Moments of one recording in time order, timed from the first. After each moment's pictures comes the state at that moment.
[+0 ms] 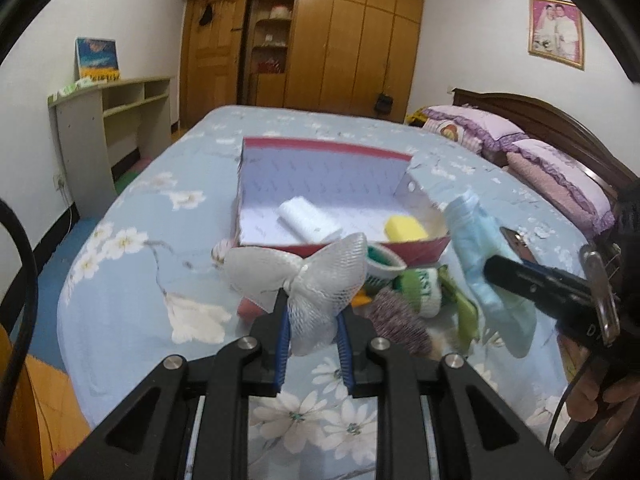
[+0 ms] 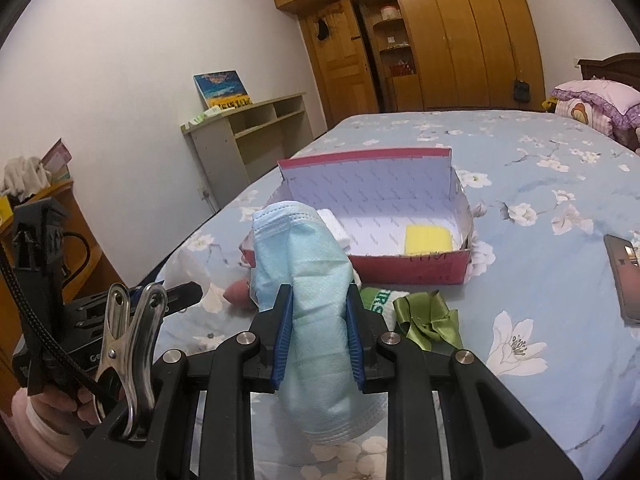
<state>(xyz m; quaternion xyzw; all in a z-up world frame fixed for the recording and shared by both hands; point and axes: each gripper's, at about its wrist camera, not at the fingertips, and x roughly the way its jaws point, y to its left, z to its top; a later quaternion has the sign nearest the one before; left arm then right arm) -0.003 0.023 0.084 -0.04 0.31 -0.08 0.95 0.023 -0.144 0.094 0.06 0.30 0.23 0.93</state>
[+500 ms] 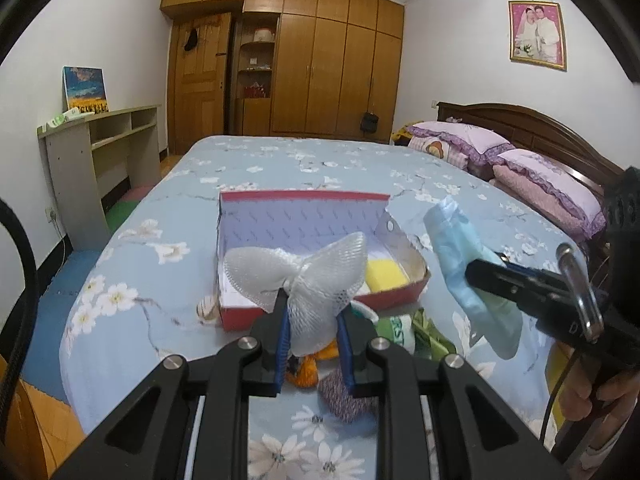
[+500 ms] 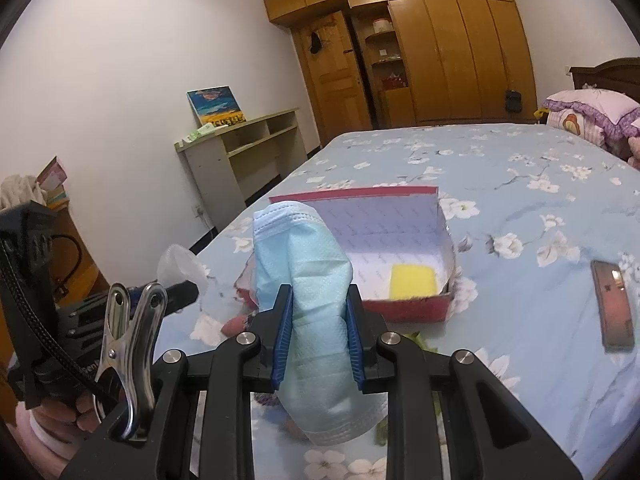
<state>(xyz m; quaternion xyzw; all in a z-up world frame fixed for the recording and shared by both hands) 0.013 0.003 0.129 -0.02 0.27 -0.10 0.96 0.041 -0.157 0.132 0.06 0.28 0.21 0.94</state>
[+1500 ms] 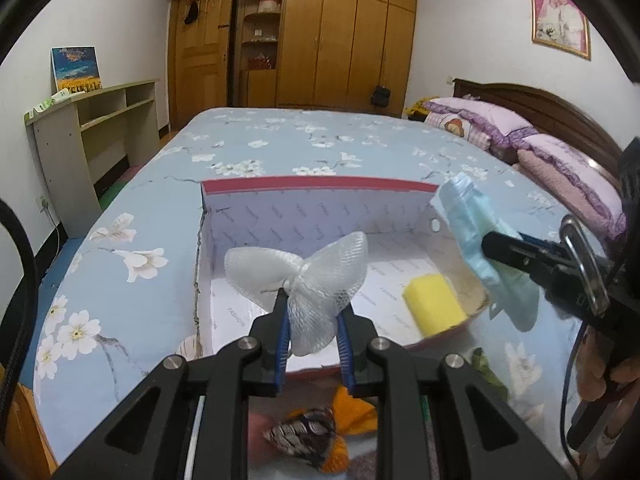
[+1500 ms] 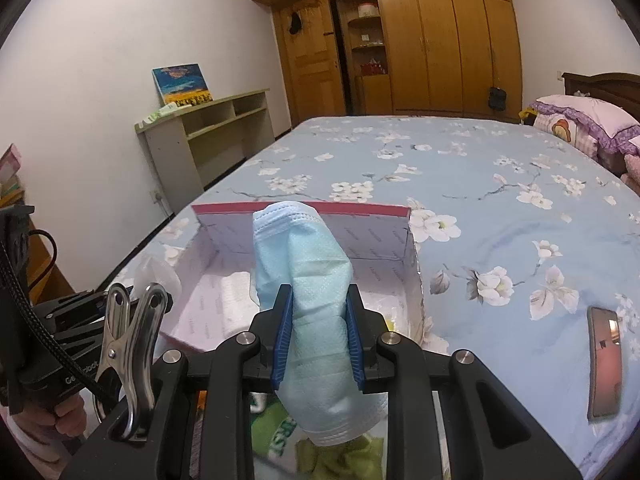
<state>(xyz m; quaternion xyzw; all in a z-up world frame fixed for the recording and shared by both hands) 0.138 0.006 0.084 -0.01 0.32 -0.08 0.94 0.156 -0.158 0.114 0.02 0.31 0.16 0.94</state>
